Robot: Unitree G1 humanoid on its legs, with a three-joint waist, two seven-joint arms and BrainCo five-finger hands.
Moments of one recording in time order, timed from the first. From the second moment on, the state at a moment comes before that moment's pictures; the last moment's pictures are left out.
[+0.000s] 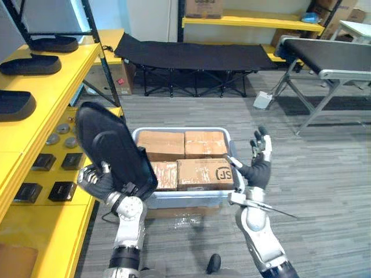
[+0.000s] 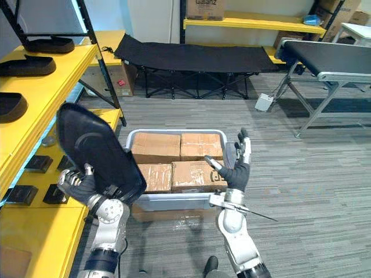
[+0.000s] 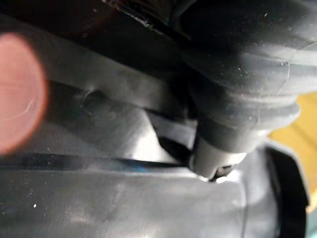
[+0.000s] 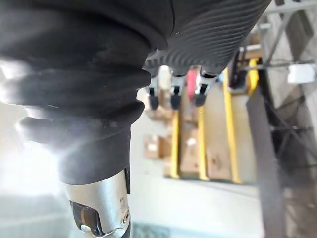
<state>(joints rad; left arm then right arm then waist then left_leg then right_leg) -0.06 -0.02 0.13 0.24 0.01 -0.41 1.05 0.10 -0.12 0.25 -0.13 0.05 -0.41 -0.56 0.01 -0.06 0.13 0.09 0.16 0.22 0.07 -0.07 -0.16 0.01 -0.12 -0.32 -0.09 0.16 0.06</state>
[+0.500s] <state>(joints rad) 0.24 -0.05 0.11 -0.11 -0.20 -0.45 0.59 0.21 -0.11 0.12 0.07 0.15 -0.34 -0.34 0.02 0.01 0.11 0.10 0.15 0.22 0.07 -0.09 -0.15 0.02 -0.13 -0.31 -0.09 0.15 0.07</state>
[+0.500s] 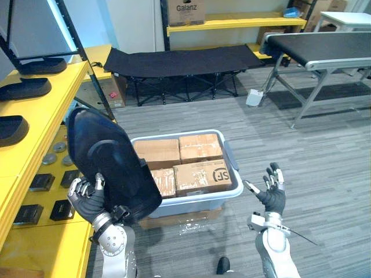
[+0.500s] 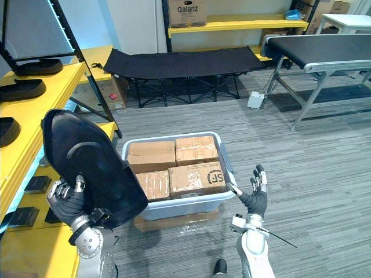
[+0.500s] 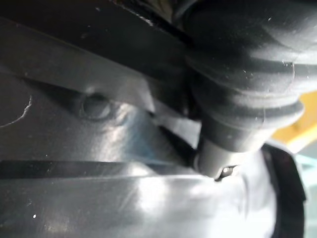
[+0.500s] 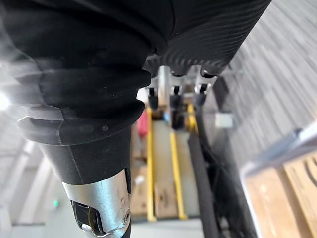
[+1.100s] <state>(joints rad) 0.40 -0.05 0.40 -0.38 -0.18 -0.47 0.42 -0.03 -0.10 0.33 0.22 0.09 -0.31 -0.29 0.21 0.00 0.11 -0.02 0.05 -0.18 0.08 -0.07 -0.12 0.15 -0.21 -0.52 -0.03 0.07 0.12</state>
